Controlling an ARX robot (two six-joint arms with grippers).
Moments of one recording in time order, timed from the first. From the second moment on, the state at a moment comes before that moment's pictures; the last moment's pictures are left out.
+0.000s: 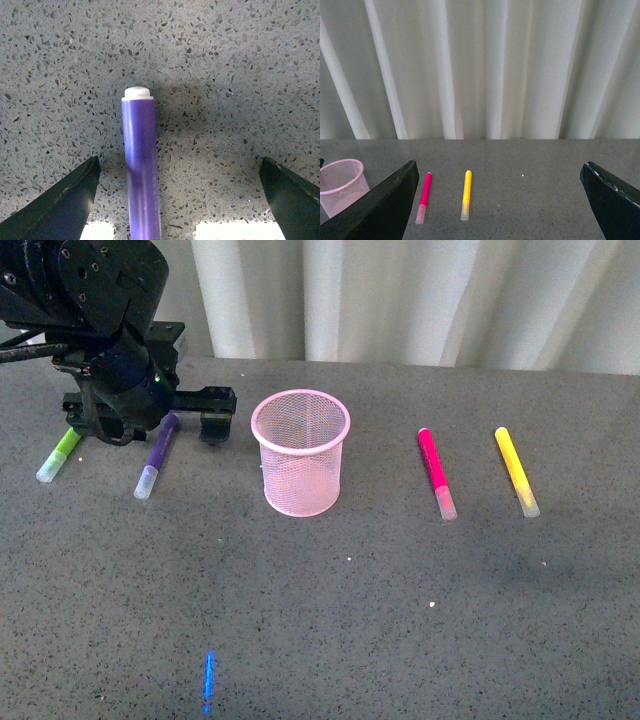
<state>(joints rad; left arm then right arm) -0.13 2.41 1.56 -0.20 -0.08 -0.06 0.00 0.00 0.02 0.00 0.00 0.00</state>
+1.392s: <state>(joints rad) -0.05 1.95 1.09 0.51 0.07 -0.29 0.00 0.00 0.02 0.00 0.00 0.00</state>
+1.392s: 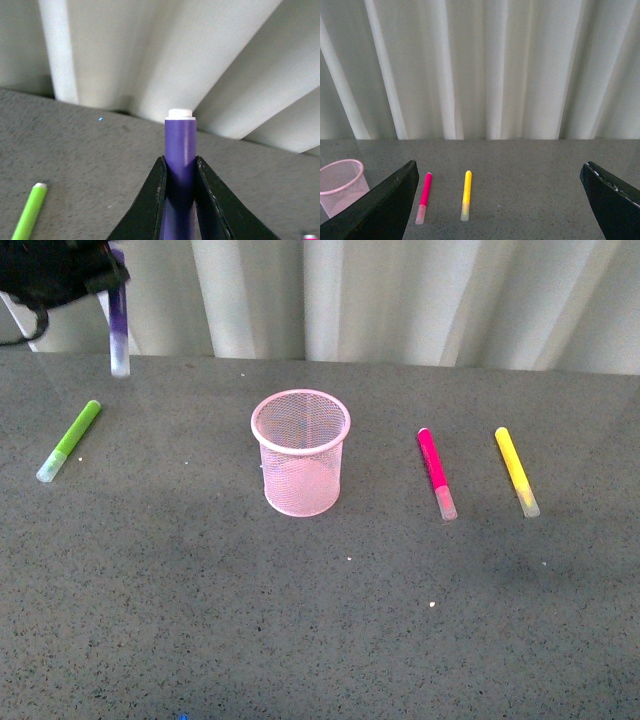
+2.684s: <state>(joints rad) -0.40 2.14 0.88 1.21 -0.10 -0.63 0.00 0.00 0.02 0.00 0.00 0.00</state>
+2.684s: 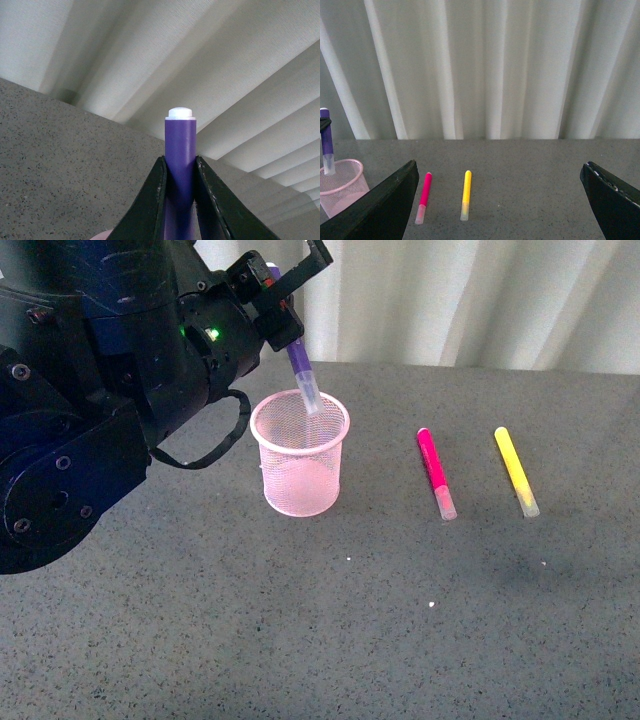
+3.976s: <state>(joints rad) 0.34 0.98 0.35 0.47 0.75 -0.40 0.00 0.00 0.02 0.00 0.00 0.00</state>
